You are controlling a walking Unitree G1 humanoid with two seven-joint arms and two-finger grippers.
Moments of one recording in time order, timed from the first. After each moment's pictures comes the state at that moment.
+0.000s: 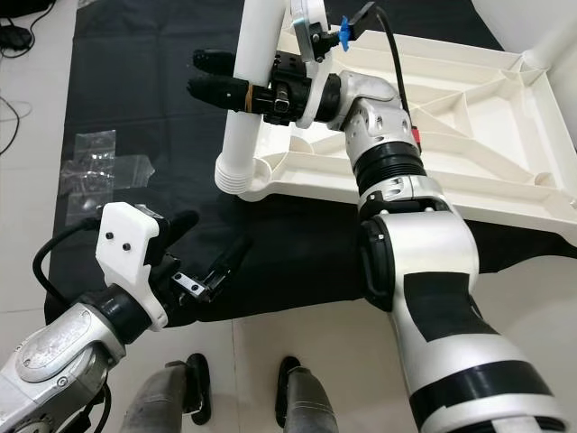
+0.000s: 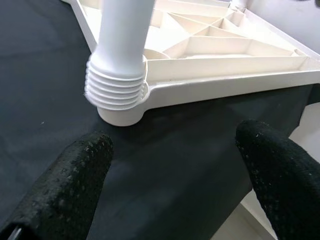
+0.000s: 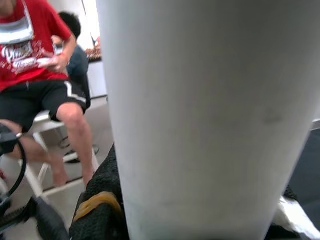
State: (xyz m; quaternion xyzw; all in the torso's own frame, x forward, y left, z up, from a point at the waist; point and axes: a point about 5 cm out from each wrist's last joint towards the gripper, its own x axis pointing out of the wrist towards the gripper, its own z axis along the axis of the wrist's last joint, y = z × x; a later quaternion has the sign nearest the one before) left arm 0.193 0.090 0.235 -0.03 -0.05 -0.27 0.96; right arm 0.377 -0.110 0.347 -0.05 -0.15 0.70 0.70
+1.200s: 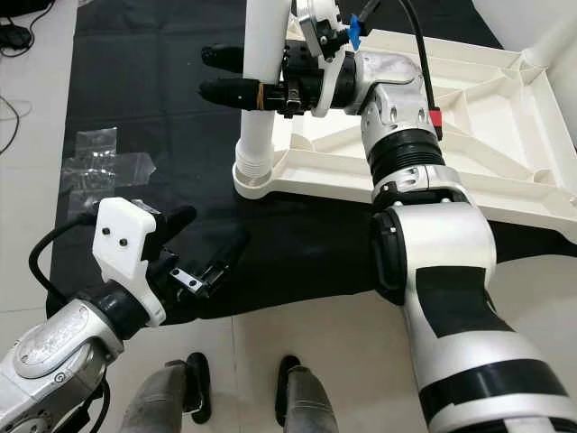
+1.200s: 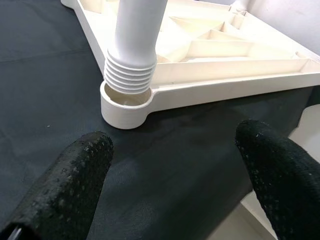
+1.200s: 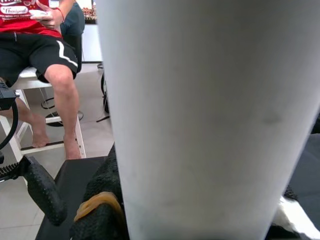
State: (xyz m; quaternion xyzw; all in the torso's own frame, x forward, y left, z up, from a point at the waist) left arm 0.195 0.092 0.238 -0.02 -0.05 -0.27 0.96; right arm 0.373 -0.115 0.359 -0.15 -0.17 0.68 0.69
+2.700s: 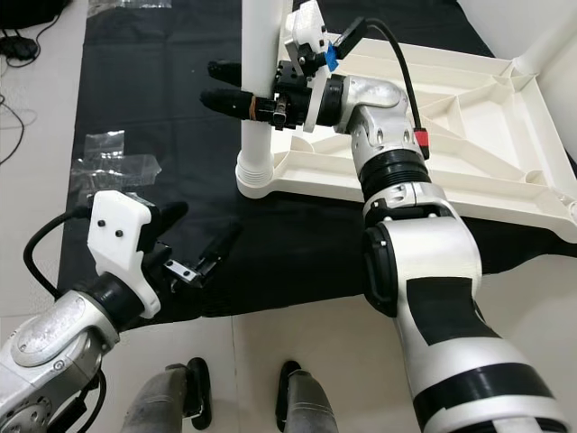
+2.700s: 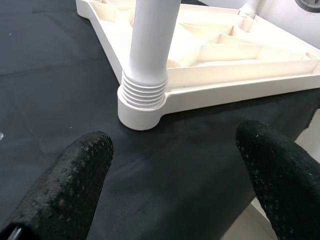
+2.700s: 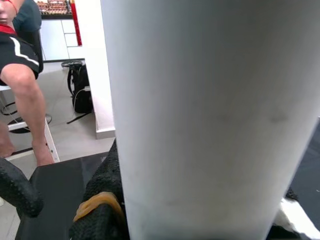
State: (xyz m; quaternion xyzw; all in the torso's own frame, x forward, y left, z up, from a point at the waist) left arm 0.204 0.099 0.239 -0.01 -0.05 -0.25 0.97; right arm 0.385 -0.113 0.335 -0.13 -0.15 0.62 0.76
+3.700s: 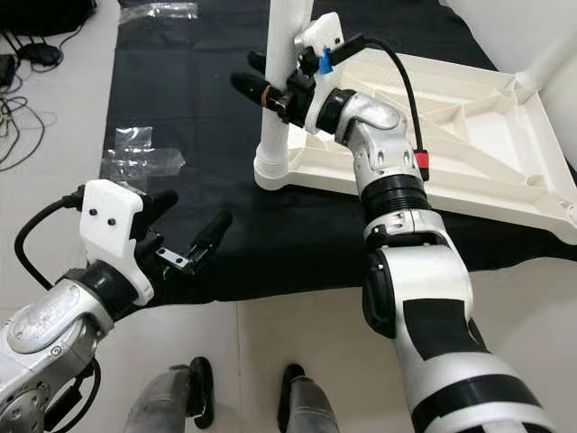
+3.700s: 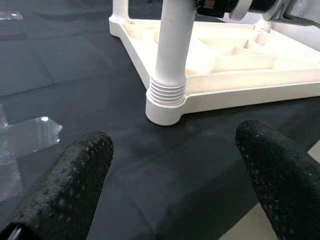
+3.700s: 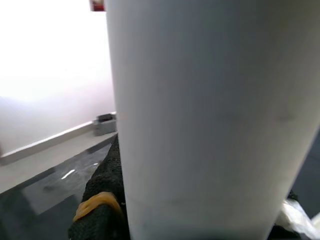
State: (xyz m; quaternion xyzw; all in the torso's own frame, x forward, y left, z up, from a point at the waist) left arm 0.212 0.107 0.242 0.00 -0.07 -0.23 0.97; right arm 0.405 -0.127 0.316 -0.09 -0.13 0.40 0.90
